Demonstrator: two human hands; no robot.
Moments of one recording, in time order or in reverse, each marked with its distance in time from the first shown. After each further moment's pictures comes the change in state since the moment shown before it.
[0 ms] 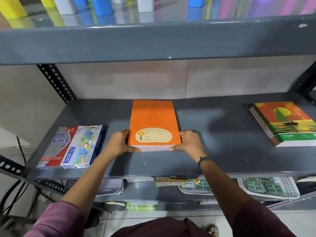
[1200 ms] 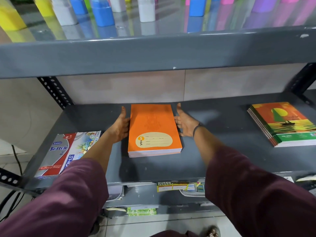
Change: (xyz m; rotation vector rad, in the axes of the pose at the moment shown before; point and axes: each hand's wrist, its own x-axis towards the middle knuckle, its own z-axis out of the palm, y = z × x) left_hand 0.071 0.016 -0.026 -0.741 -0.172 -0.338; right_hand 0.071 -0.038 -0.032 0.681 -0.277 0.385
